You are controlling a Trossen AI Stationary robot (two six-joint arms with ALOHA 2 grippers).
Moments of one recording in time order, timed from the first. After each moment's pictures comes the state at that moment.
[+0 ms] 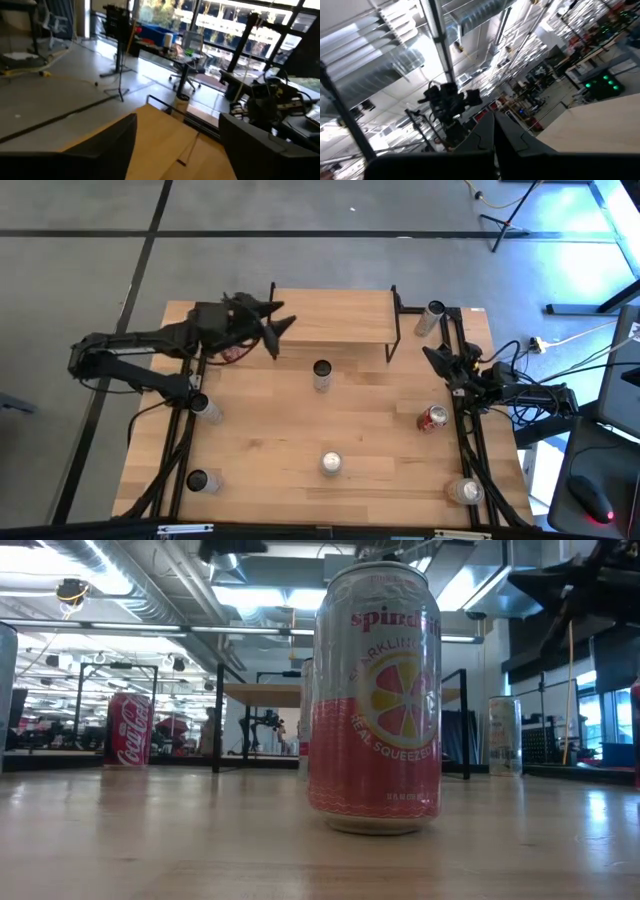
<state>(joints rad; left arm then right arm) 0.13 1.10 1.07 -0.08 -0.45 -0.28 -0.03 0.00 0.01 0.47 0.30 0.58</state>
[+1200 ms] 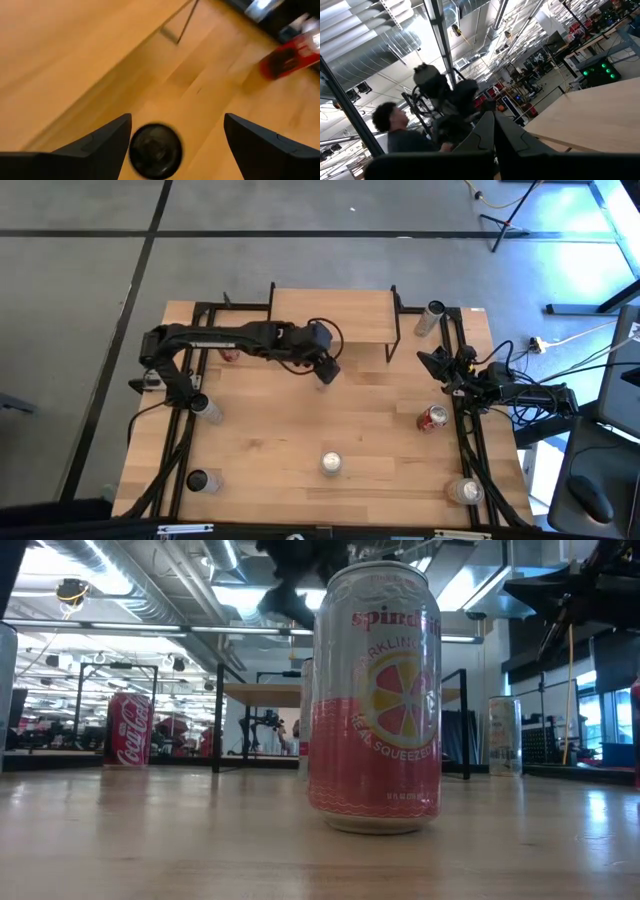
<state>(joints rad) 0.10 1.75 1.62 -0.77 -0.24 -0.60 -0.03 0.00 0.01 0.39 0.27 0.58</state>
